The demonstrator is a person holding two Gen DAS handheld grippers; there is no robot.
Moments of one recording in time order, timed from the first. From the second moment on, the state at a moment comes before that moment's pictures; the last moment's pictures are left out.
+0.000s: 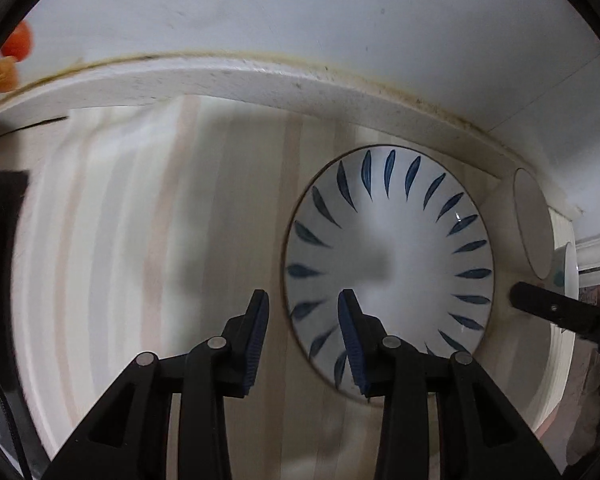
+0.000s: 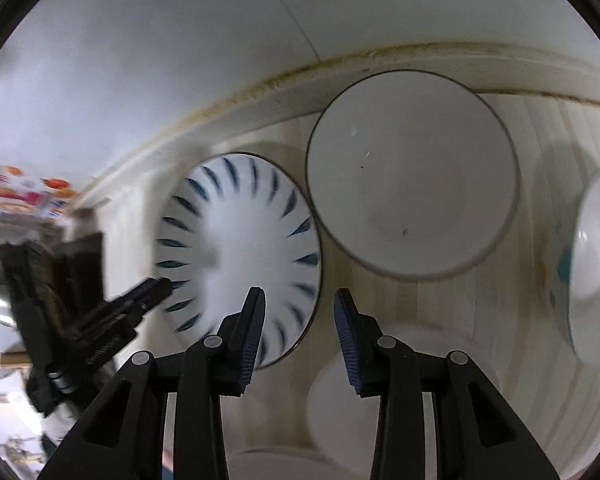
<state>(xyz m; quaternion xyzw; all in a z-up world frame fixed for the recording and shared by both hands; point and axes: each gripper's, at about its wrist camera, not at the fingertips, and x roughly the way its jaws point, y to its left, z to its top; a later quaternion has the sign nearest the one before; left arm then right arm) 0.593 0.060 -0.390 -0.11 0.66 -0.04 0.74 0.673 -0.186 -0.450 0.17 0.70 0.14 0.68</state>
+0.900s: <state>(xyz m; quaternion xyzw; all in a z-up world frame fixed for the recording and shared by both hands) 0.551 0.037 -0.325 -0.09 0.59 -0.02 0.80 0.642 -0.175 -0.415 0.10 0.65 0.16 0.74</state>
